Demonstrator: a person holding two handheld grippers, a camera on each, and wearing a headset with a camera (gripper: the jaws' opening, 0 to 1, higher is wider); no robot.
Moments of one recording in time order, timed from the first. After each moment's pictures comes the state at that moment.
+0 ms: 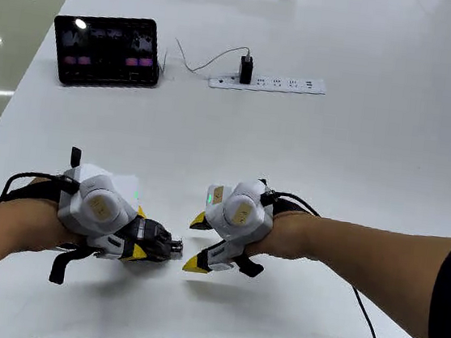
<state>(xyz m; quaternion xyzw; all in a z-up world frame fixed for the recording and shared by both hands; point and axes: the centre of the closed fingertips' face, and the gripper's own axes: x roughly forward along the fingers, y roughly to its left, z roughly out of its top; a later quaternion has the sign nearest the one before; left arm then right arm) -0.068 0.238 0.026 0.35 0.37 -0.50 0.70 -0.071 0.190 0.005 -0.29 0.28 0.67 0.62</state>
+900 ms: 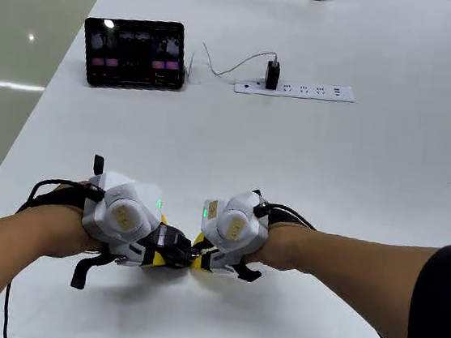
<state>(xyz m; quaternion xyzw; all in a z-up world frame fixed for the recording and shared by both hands) -0.066 0.239 0.024 0.35 0.37 -0.49 0.71 -0.074 0.210 -0.015 -0.33 0.27 0.69 0.58</state>
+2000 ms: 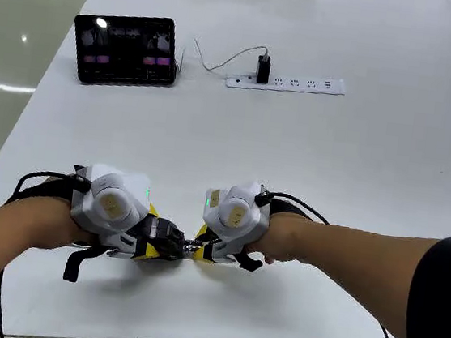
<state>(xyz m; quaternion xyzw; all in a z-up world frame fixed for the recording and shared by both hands) -0.066 0.239 0.025 0.33 0.37 -0.49 0.71 -0.068 0.192 -0.016 -0.32 0.29 0.68 0.59</state>
